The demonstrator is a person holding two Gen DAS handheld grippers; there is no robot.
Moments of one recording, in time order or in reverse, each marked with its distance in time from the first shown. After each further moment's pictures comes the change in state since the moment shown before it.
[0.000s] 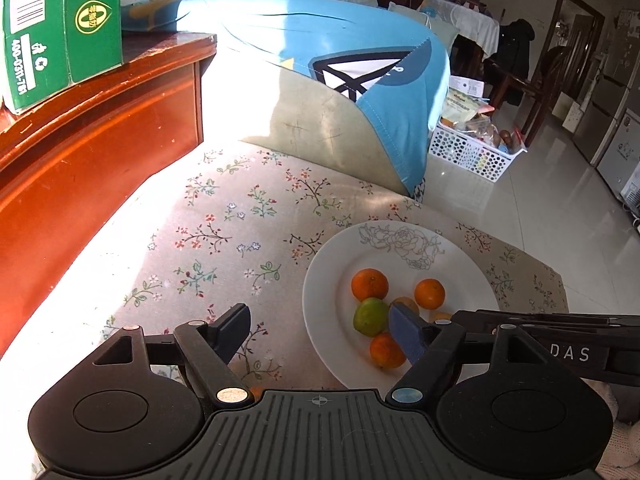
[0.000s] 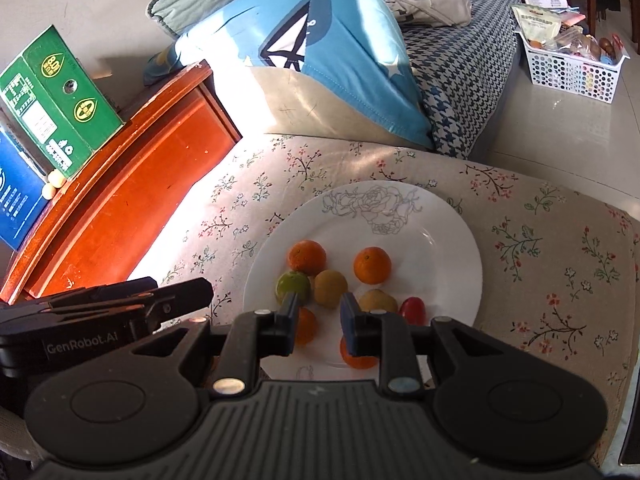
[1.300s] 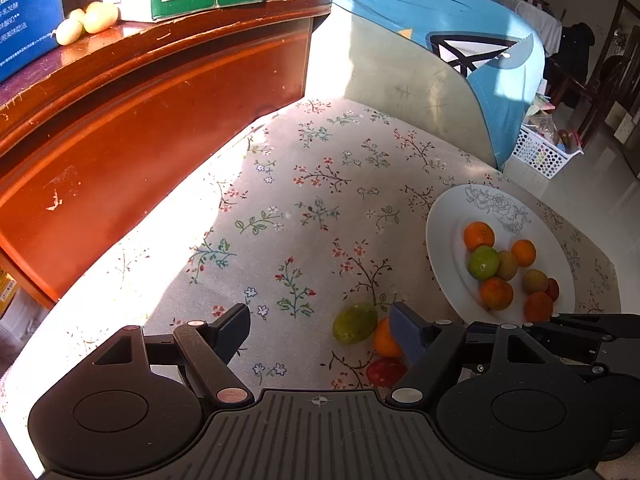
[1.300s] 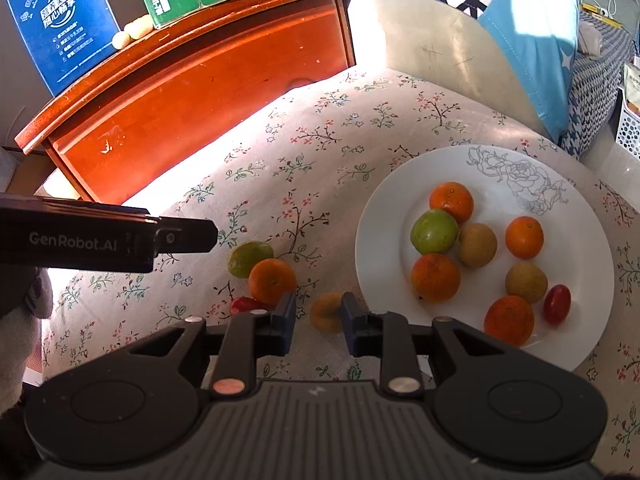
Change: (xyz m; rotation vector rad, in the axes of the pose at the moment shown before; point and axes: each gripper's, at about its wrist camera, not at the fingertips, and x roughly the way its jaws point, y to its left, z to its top) left arm -0.020 0.074 -0.037 -0.111 0.078 0.124; right arm 0.053 0.082 -0.051 -0.338 0.122 0.037
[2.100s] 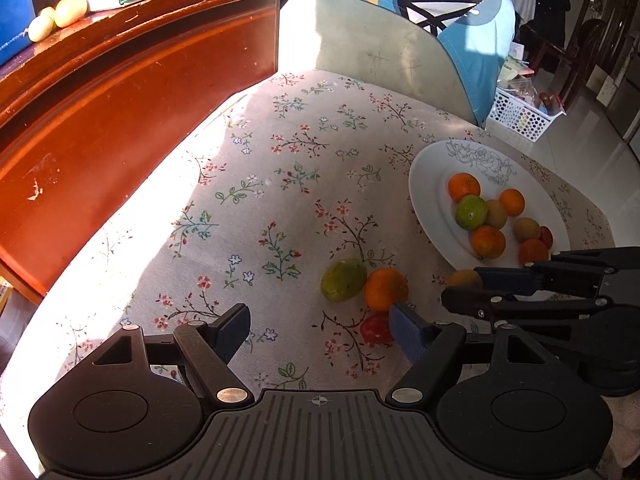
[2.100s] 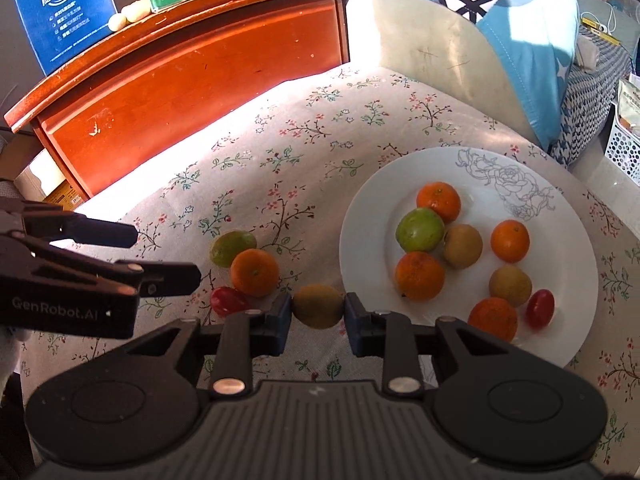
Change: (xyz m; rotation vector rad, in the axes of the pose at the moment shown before) left arm 0.007 -0.010 -0.022 0.113 0.059 -0.040; right arm -0.002 -0.002 -0.001 -0.037 0.003 -0.055
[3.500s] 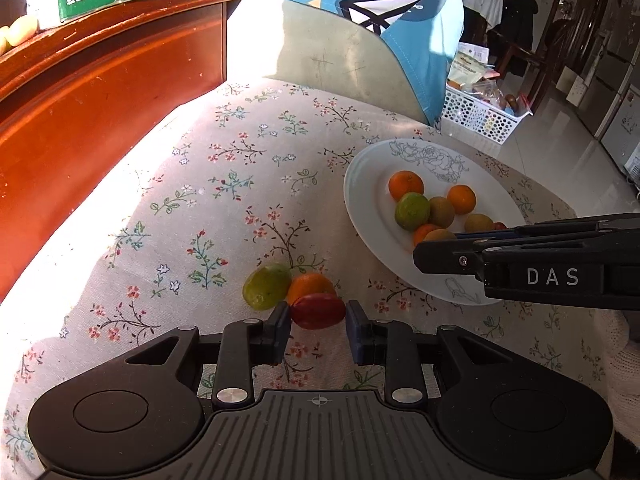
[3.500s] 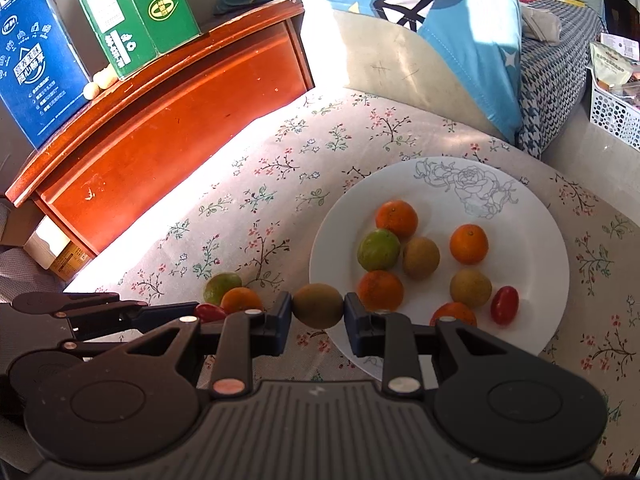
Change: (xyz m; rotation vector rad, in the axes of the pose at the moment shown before) left arm 0.005 -0.033 -0.003 0.025 -0.065 -0.079; right arm -0.024 -0.031 0.009 0.155 -0.050 0.038
